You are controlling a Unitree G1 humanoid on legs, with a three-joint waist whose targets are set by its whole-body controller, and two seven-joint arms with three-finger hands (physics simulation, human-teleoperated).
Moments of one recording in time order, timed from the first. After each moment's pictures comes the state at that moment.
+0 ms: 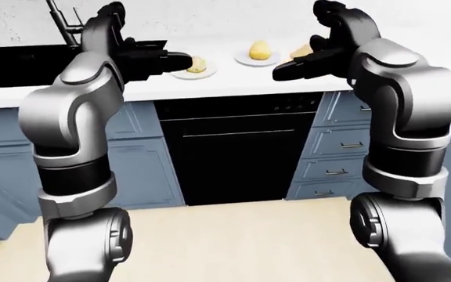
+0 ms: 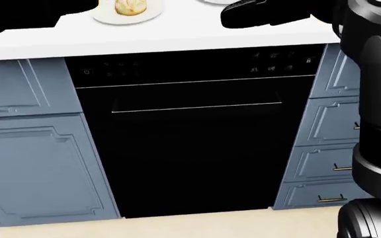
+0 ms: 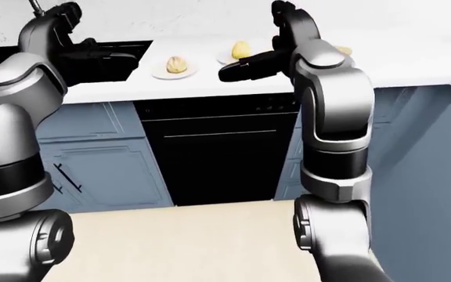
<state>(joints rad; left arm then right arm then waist) -1.06 0.37 0.19 0.00 -0.30 1.03 0.18 -1.14 -0.33 -0.11 0.00 0.01 1.14 0.15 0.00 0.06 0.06</state>
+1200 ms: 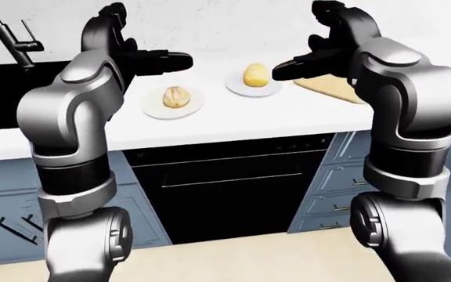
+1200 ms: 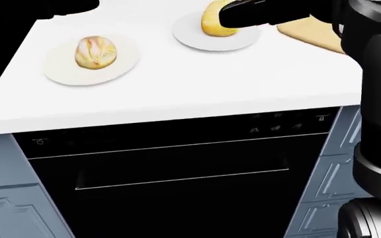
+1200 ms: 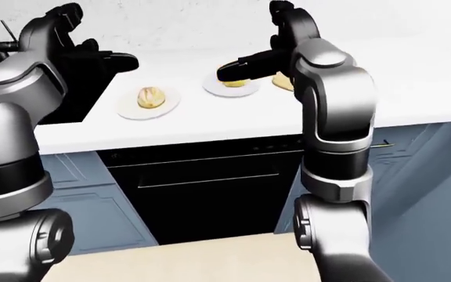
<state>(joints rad) -1.07 0.37 0.19 0.00 -0.31 1.05 0.18 -1.14 -0.33 -0.11 -0.01 0.03 1.16 0.15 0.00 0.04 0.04</state>
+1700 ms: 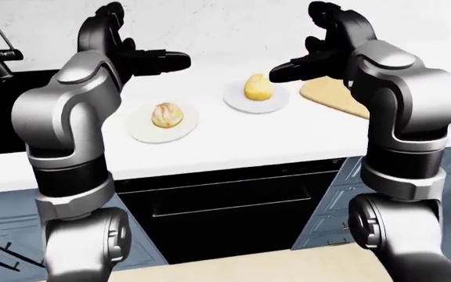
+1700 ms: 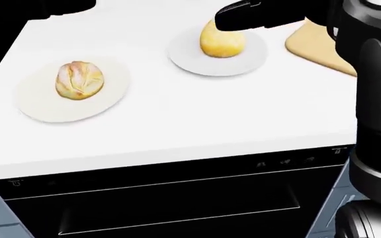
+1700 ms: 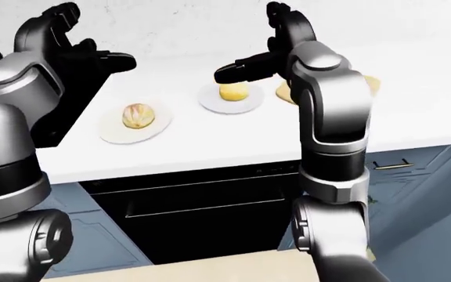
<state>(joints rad) -1.06 0.37 0.20 -0.02 -0.32 1.06 0.19 -1.13 -0.32 -0.11 -0.02 0.04 1.15 0.14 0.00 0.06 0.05</state>
